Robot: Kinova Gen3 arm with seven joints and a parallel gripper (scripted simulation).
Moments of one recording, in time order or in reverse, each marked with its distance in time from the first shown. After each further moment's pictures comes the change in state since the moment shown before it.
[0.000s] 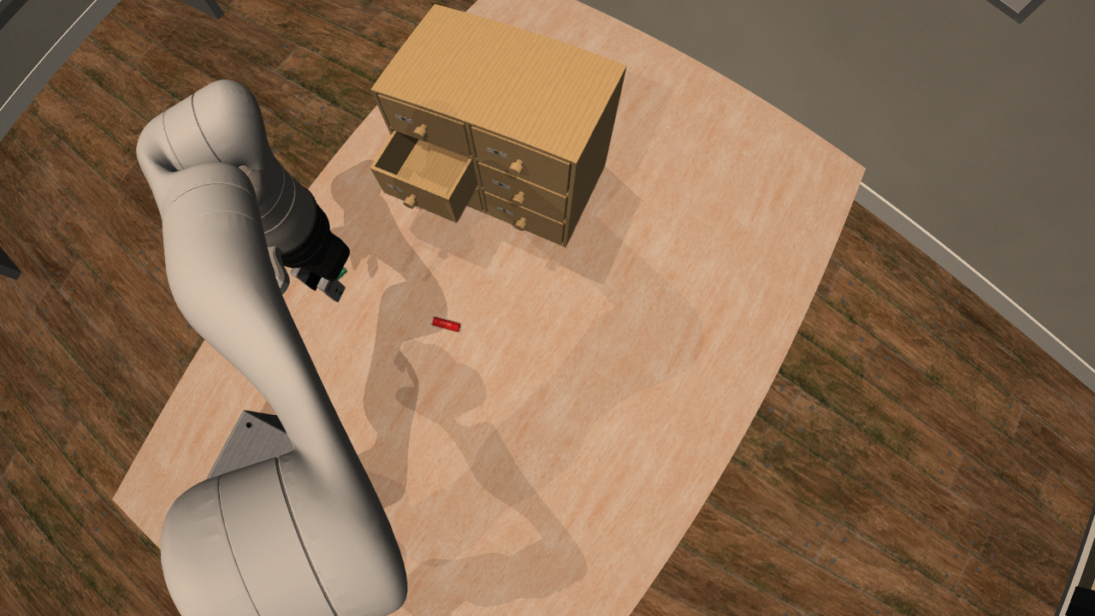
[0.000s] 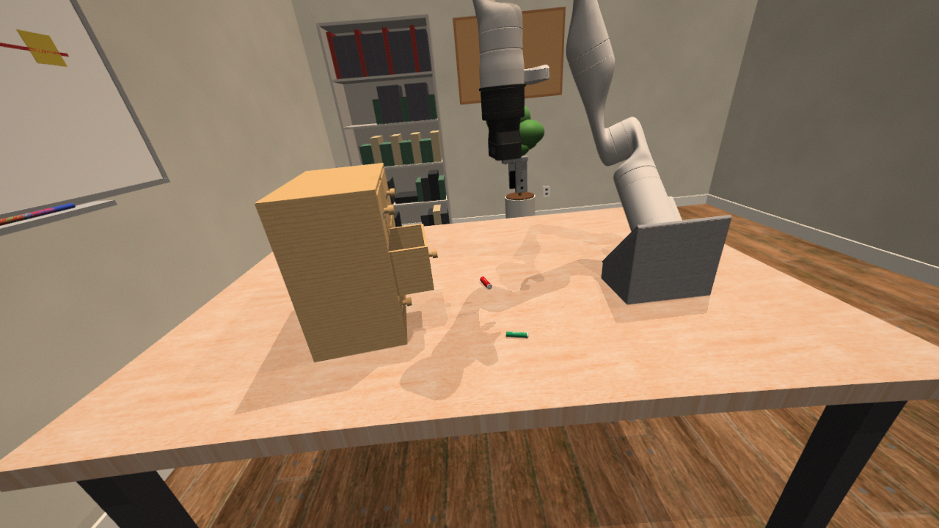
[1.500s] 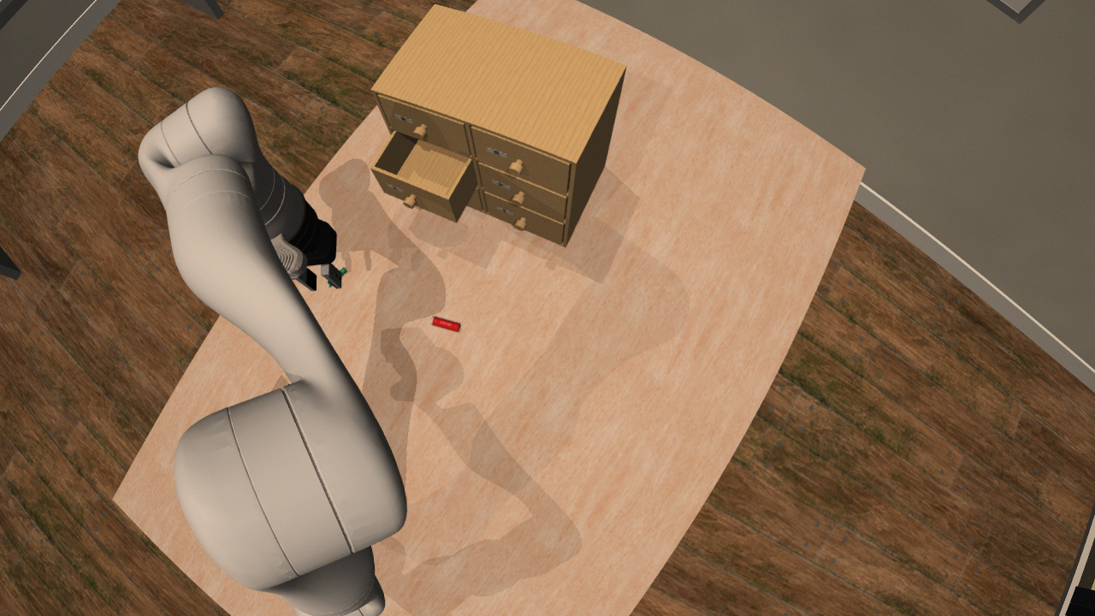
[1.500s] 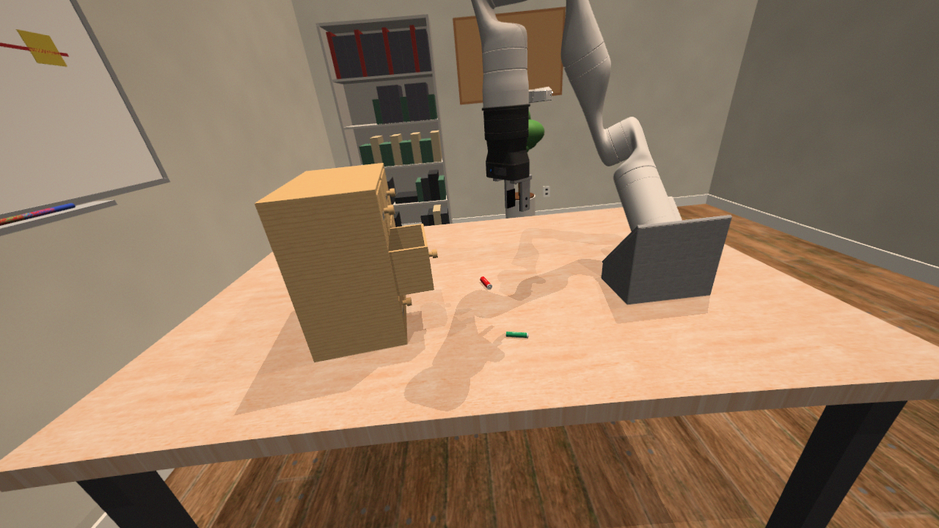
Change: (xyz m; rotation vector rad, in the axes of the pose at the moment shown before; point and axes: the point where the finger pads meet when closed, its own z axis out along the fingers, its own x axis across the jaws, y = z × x) arm 0.021 0.009 0.031 -0.010 0.002 -0.497
